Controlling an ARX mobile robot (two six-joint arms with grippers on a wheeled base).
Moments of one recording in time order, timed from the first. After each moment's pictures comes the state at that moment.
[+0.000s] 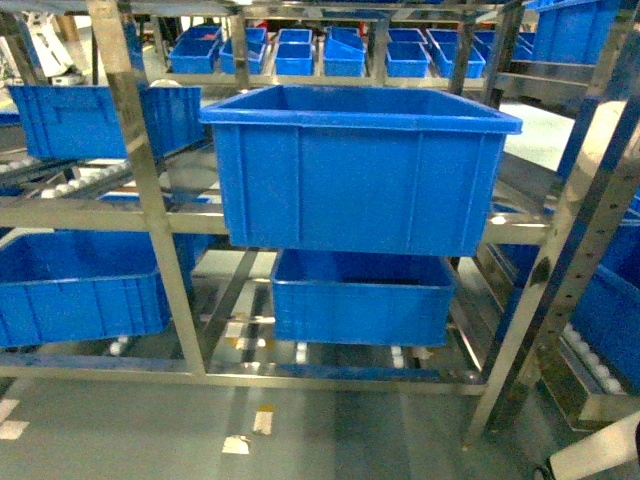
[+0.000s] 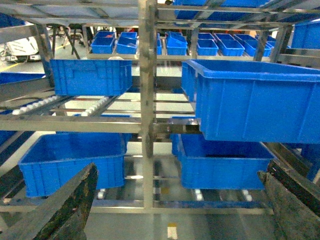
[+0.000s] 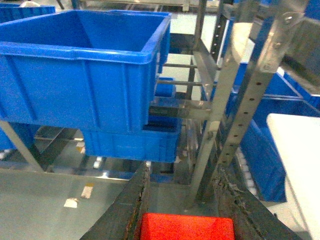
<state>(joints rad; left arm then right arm) 0.00 0.01 0.01 0.00 0.00 -0.01 0.03 1.10 0.42 0.46 -0.03 -0.02</state>
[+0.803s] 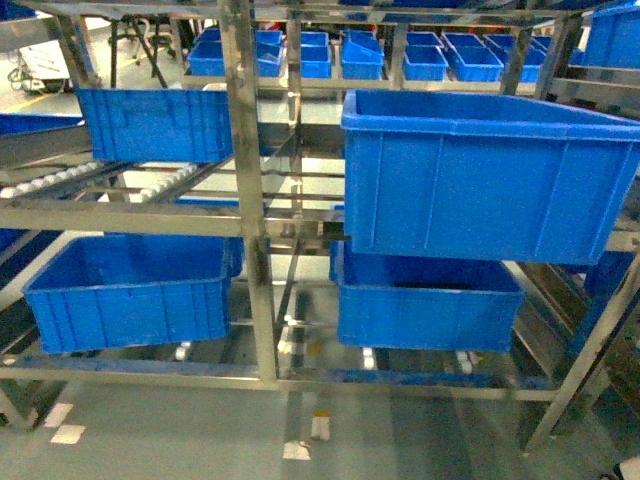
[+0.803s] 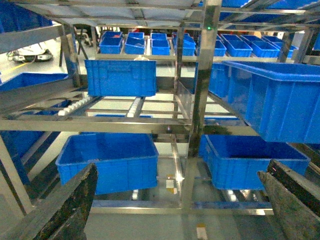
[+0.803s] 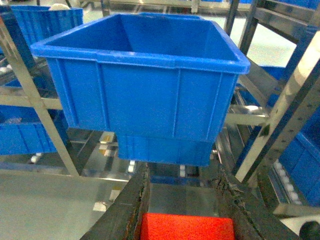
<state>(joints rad) 0.00 0.01 0.01 -0.01 0.00 -0.01 0.03 1.10 0.42 0.46 -0.02 -0.02</state>
